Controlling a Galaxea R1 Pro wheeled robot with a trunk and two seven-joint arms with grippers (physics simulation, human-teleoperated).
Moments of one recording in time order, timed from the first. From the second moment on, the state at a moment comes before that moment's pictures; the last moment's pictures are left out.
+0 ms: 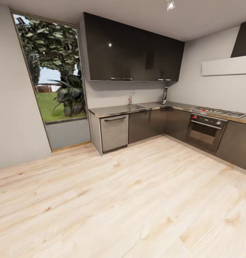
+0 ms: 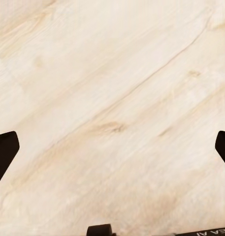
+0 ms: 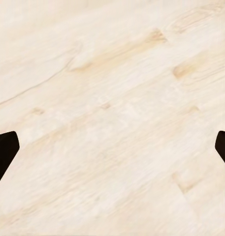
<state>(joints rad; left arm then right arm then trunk) 0.05 -0.06 0.01 -0.64 -0.16 -0.10 0.00 -0.07 -0.06 0.00 -0.51 0.01 -0.21 -0.01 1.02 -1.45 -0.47</state>
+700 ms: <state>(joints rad) 0.05 -0.06 0.01 -0.64 -0.16 -0.10 0.00 -0.07 -0.06 0.00 -0.51 0.01 -0.21 -0.01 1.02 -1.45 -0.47</state>
